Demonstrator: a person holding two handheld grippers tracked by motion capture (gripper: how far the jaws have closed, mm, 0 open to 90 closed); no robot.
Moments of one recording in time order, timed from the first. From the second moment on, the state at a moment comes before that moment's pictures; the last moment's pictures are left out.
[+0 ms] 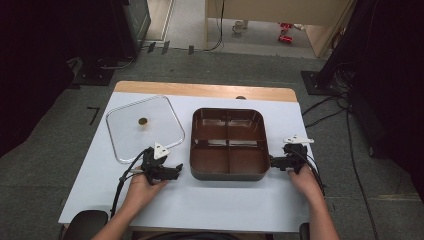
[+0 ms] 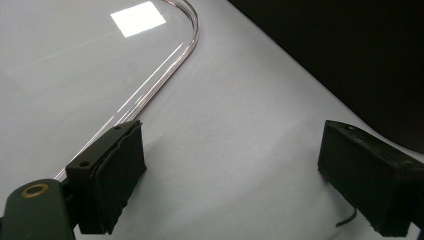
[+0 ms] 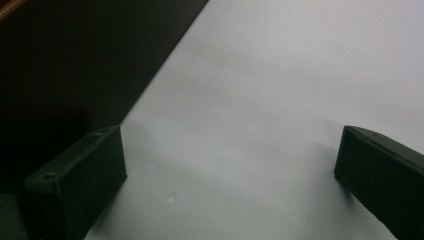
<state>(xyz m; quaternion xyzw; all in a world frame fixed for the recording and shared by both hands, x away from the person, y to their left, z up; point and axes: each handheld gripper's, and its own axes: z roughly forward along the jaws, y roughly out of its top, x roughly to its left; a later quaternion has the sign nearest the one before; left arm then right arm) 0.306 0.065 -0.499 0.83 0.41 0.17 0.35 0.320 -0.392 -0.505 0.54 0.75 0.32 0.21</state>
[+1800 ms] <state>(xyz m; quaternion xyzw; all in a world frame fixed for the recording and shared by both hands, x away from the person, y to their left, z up) 0.343 0.092 -0.452 0.85 0.39 0.09 0.36 0.320 -0.392 -0.505 0.54 0.75 0.32 0.21</state>
